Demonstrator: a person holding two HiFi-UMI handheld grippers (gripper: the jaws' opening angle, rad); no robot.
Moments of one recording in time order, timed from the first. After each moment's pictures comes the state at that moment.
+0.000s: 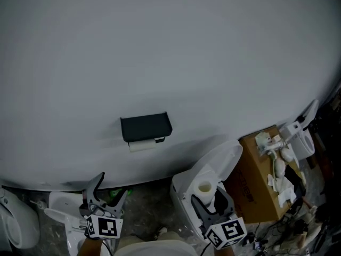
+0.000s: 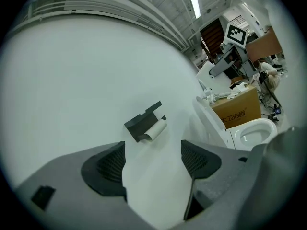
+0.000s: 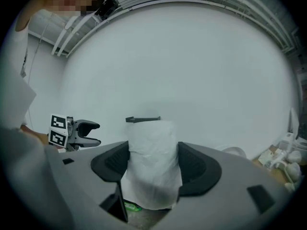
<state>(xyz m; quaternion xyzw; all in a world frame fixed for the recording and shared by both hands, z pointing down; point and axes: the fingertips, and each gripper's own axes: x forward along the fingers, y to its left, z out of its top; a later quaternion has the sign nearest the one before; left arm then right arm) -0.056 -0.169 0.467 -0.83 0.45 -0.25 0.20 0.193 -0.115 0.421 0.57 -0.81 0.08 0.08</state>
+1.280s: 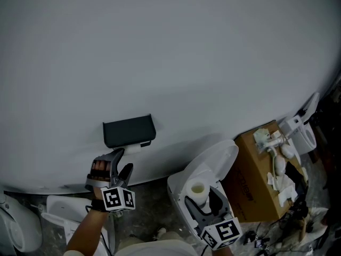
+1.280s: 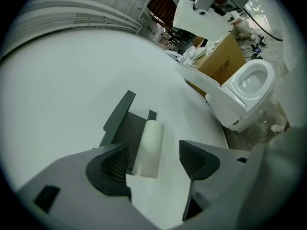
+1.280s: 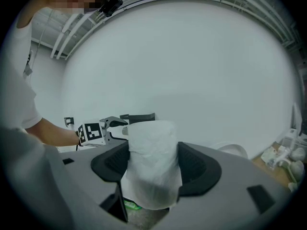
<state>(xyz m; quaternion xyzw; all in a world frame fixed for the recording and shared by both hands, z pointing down) 0.040 -0.285 0.503 -0.74 0.35 -0.44 0.37 0.226 -0.135 0.438 0.56 -0.82 0.10 0.07</state>
